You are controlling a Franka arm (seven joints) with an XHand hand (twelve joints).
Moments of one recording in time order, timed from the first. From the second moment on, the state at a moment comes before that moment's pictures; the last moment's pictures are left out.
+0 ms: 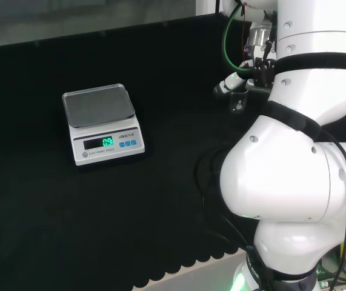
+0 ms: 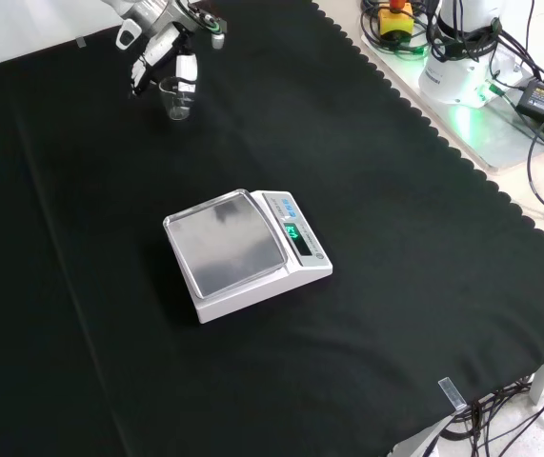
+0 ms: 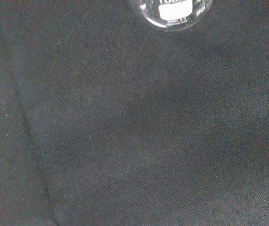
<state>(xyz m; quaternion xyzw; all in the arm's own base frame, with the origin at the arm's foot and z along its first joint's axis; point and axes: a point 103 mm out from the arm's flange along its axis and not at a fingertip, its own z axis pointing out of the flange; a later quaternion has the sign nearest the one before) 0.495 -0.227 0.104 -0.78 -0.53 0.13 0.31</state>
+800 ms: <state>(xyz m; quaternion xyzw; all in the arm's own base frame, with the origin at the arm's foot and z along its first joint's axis) 0.485 -0.224 0.107 -0.79 -0.52 0.14 0.29</state>
